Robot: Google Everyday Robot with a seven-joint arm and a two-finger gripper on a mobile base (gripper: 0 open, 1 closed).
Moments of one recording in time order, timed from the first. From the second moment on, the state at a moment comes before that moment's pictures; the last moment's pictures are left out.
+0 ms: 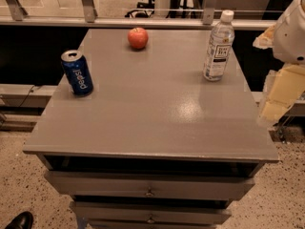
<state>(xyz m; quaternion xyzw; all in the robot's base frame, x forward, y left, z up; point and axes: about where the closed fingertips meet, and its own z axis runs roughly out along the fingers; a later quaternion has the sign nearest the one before) 0.438 -0.217 0.977 -0.60 0.78 -0.03 0.16</state>
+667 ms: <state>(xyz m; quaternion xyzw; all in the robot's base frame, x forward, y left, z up) 0.443 -0.184 0.959 -0.59 0.78 0.01 0.19</state>
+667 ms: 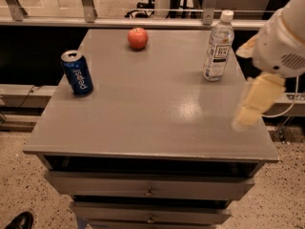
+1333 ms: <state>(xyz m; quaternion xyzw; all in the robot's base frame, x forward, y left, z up) 0.459 -0.069 0.944 -0.60 0.74 0.14 0.27</state>
